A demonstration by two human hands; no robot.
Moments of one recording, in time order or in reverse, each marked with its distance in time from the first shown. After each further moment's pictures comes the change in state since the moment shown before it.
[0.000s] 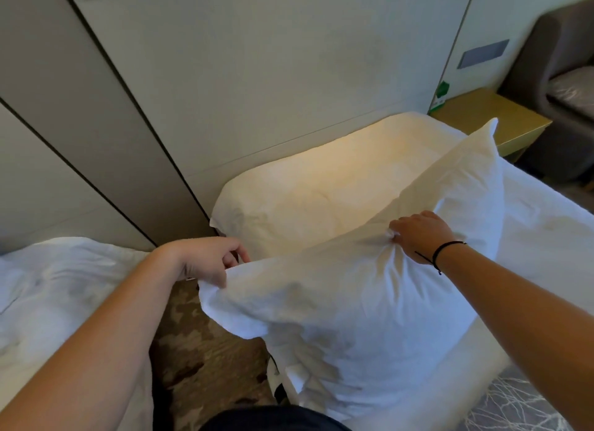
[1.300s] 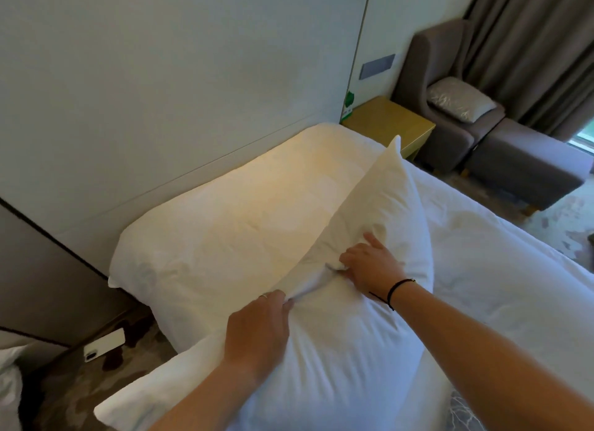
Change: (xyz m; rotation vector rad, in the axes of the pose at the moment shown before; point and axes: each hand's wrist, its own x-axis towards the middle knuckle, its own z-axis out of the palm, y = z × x) left_hand 0.165 0.114 0.087 0.166 0.789 0.432; right_hand 0.037 0.017 0.018 0.075 -0.046 0.135
